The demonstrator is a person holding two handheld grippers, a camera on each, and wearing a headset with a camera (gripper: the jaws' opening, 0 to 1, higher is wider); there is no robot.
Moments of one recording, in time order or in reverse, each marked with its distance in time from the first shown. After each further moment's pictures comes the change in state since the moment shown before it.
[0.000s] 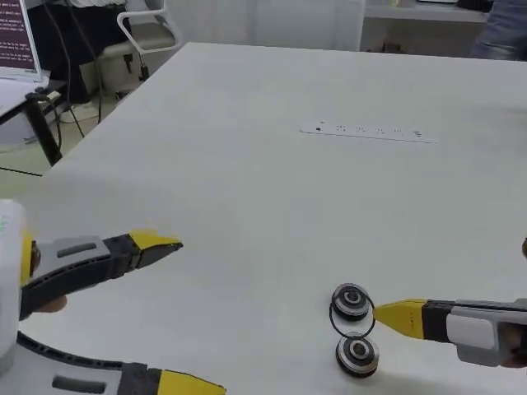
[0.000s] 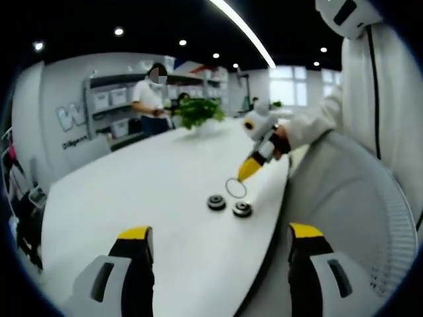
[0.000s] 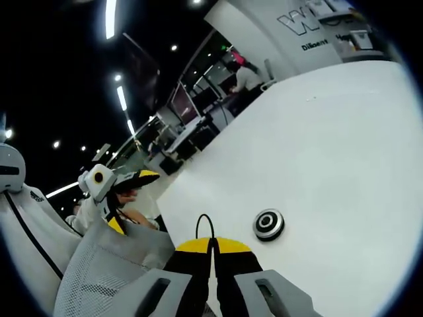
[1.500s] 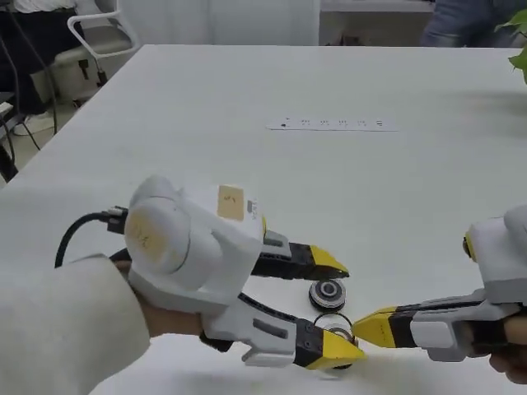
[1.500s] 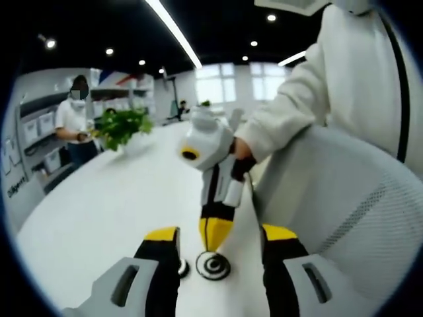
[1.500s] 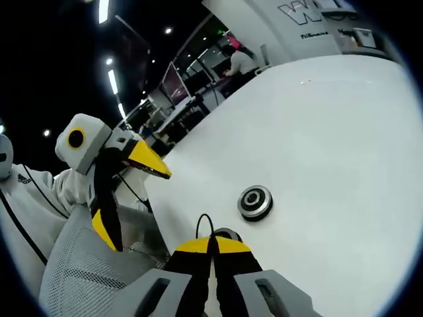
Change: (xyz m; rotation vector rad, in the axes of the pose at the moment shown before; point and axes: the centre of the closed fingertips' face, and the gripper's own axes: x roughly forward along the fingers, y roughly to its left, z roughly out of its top) left arm 0.117 -0.060 0.053 0.242 -0.021 -0.442; right arm 0.006 -0.021 -0.028 -0.011 0.117 -0.063
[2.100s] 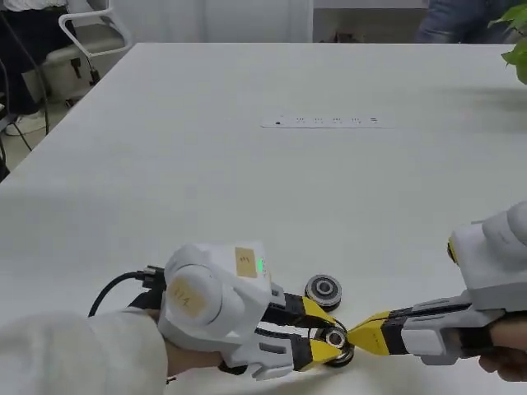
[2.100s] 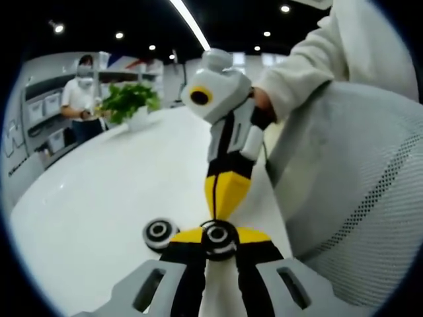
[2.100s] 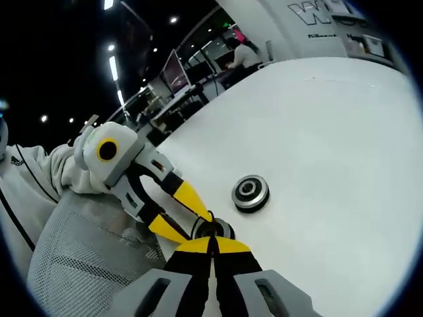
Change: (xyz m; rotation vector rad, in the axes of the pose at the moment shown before) left arm 0.034 0.008 -0.071 -0.090 0.052 0.023; right arm 0.006 -0.013 -0.013 -0.058 0.063 -0.035
